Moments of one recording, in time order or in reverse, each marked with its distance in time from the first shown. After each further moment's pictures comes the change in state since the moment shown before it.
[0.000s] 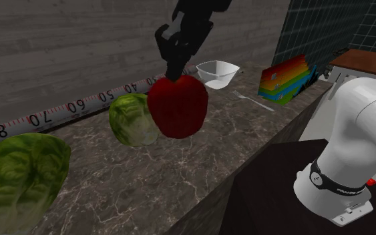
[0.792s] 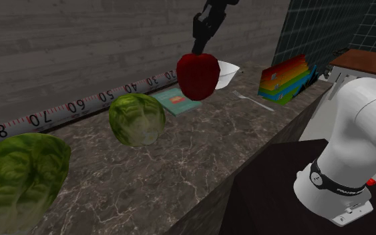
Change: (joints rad) arm -0.063 -0.124 -0.279 -0.110 -0.047 0.033 -0.306
